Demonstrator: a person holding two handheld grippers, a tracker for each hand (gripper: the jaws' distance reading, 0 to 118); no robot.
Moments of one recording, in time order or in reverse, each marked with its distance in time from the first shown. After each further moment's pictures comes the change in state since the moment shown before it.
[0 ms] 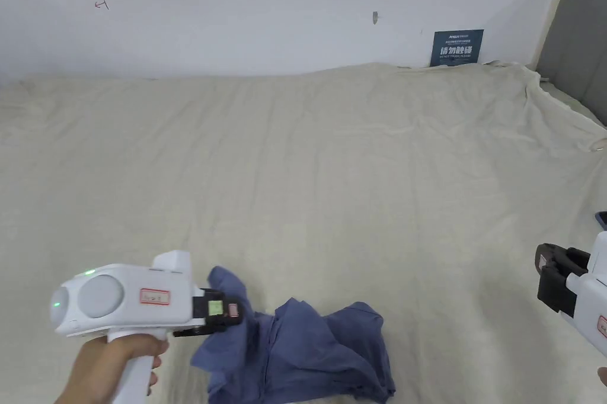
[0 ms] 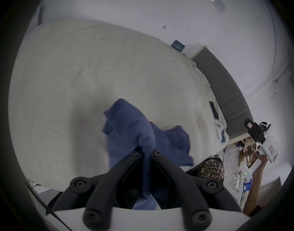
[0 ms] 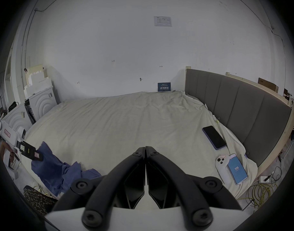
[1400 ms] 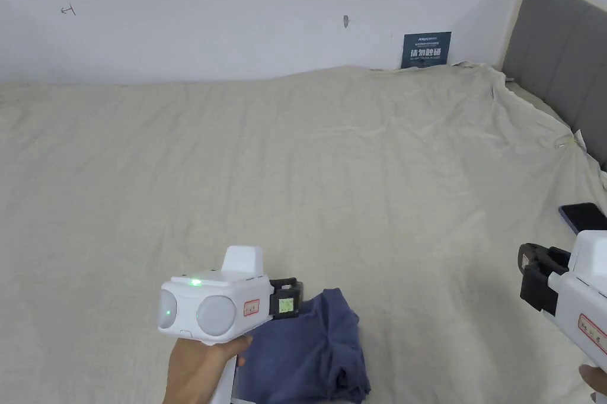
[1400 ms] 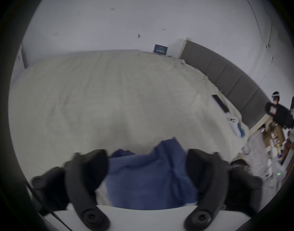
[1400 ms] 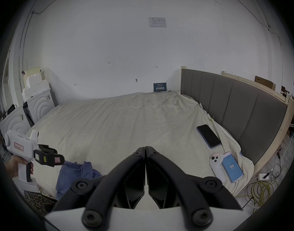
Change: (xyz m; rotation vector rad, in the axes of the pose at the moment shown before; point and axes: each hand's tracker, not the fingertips) left arm 0.071 -0.019 -0.089 0.214 0.217 -0.319; right arm 0.016 -0.003 0.012 0.002 -0.021 -0.020
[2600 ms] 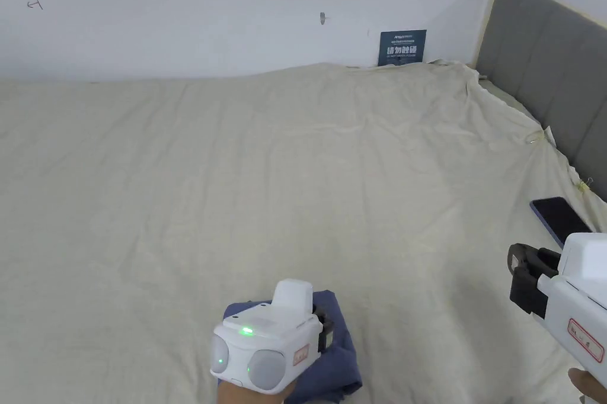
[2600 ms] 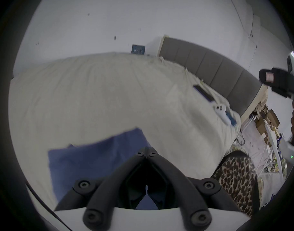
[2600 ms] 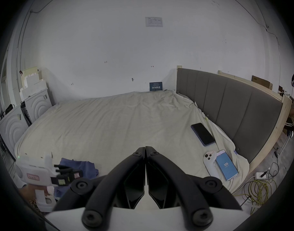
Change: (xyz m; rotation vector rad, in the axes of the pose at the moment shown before) left arm 0.076 -0.038 -0.024 0.057 -0.194 -0.051; right arm 0.007 -0.001 0.015 0.015 -0.029 0.006
